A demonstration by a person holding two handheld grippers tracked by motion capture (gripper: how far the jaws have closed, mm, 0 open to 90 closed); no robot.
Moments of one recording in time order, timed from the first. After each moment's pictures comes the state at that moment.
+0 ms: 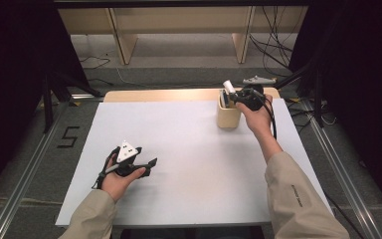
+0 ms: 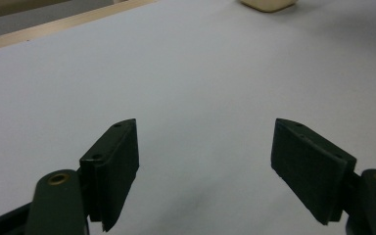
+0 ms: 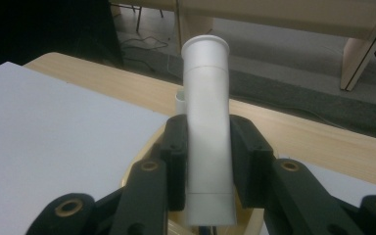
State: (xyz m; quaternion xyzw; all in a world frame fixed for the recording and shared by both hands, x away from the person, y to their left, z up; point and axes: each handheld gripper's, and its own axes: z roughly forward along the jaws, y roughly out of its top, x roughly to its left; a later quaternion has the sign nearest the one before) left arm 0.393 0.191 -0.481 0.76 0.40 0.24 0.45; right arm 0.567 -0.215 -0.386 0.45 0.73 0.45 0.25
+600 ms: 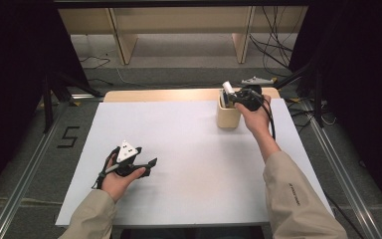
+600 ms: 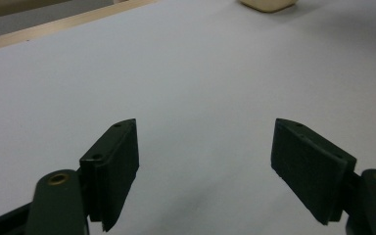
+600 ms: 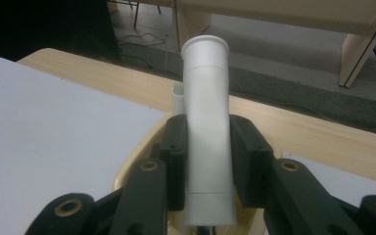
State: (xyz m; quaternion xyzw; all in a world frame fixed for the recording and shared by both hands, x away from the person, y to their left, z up) left arm 0.393 0.191 -0.481 0.76 0.40 0.24 0.45; right arm 0.571 -0.212 -0.392 0.45 0.73 0.44 0.25
